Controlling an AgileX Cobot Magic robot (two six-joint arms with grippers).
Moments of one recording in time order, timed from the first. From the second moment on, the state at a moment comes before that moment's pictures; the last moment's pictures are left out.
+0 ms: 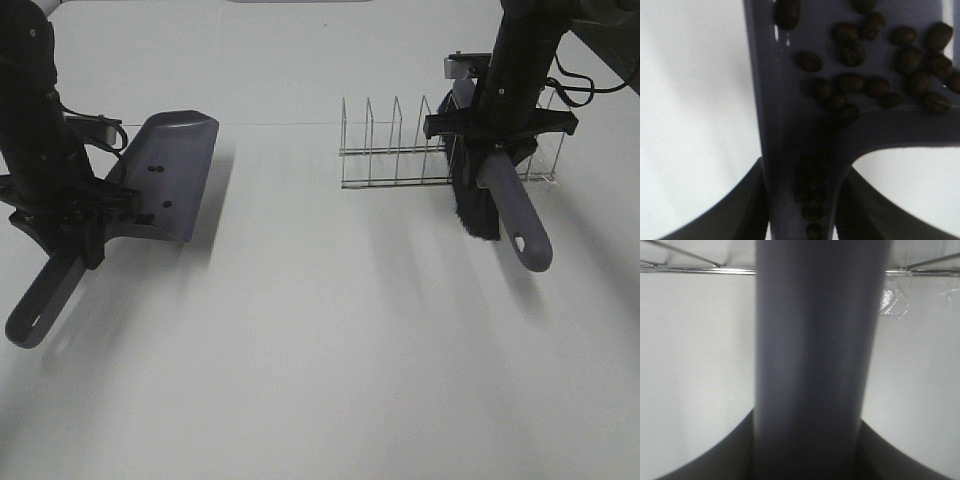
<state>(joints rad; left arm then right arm) -0.21 2.11 -1.48 -0.06 1.15 0.00 0.12 2.39 -2.00 -0.05 1.23 0.12</state>
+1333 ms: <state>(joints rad) -0.21 2.11 -1.48 -0.06 1.15 -0.01 0.12 2.12 -2.01 -0.04 1.22 0.11</state>
